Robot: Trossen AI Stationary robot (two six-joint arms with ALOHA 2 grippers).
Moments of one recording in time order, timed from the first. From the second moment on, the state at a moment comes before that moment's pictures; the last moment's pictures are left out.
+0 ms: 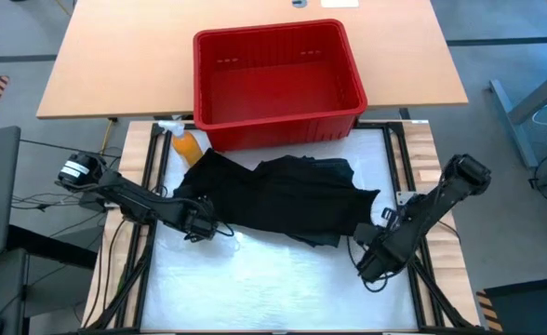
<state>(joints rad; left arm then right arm) -0.29 1.42 0.58 -0.76 -0.39 -0.64 0.74 1.51 1.05 -1.42 0.22 1.21</state>
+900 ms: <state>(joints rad) -0.41 1.37 0.63 -0.98 -0.07 -0.53 0.92 1.47 1.15 -1.05 -0.17 1.47</state>
